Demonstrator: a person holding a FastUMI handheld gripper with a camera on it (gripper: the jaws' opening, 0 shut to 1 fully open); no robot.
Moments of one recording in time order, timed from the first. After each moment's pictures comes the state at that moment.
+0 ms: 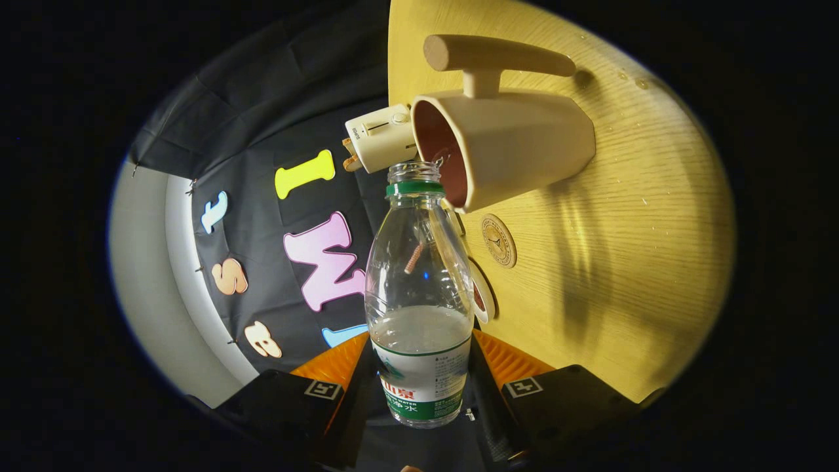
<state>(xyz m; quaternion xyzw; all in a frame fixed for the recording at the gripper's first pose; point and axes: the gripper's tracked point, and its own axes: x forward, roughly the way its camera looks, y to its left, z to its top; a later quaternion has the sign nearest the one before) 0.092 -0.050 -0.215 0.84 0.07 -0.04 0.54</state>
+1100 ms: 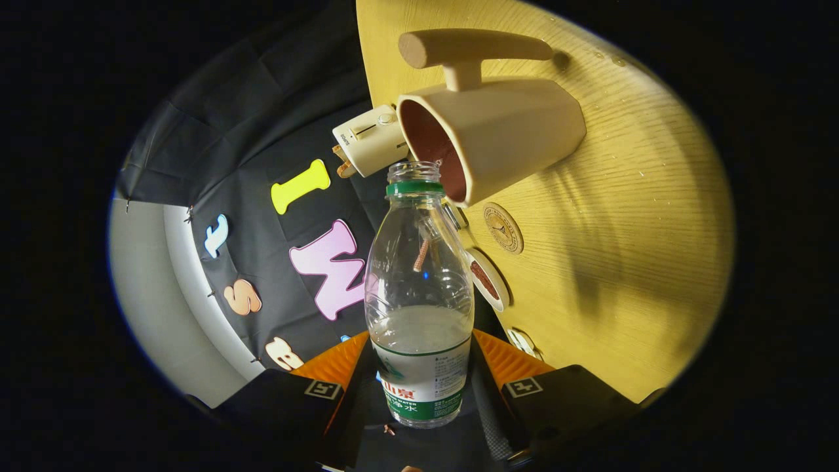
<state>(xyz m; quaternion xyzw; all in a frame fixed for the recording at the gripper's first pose) 0.094 -0.058 -0.201 0.88 0.06 -0.03 0.48</state>
